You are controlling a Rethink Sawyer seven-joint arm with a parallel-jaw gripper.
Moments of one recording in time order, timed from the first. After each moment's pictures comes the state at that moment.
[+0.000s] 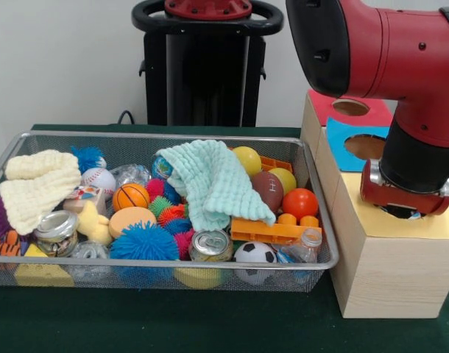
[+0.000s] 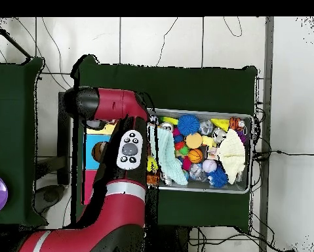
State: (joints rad) arm 0.15 -0.22 -0.21 1.02 0.25 0.92 1.91
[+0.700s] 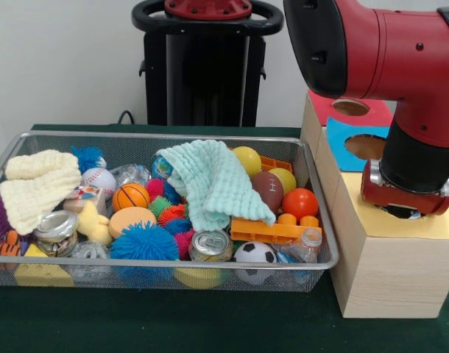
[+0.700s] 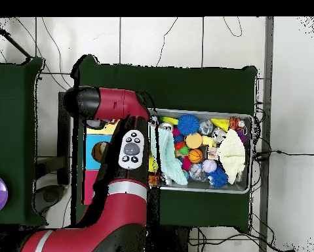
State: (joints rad) arm 0.15 -0.22 -0.20 1.02 0.25 0.92 1.91
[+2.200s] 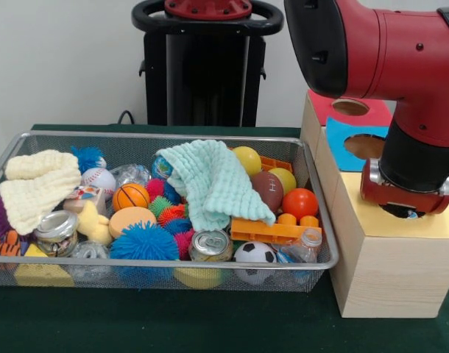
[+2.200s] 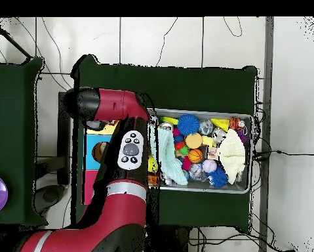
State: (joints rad) arm 0.15 -0.22 -0.20 1.03 0.25 0.92 1.91
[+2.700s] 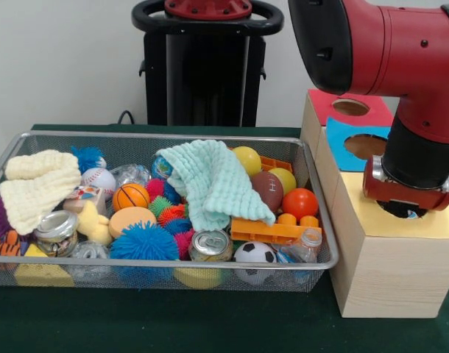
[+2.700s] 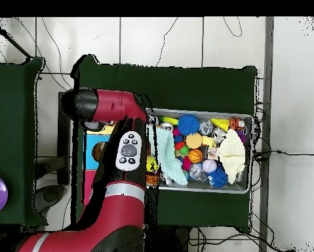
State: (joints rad) arm 0.16 -0.23 -0.20 1.04 0.25 0.92 1.91
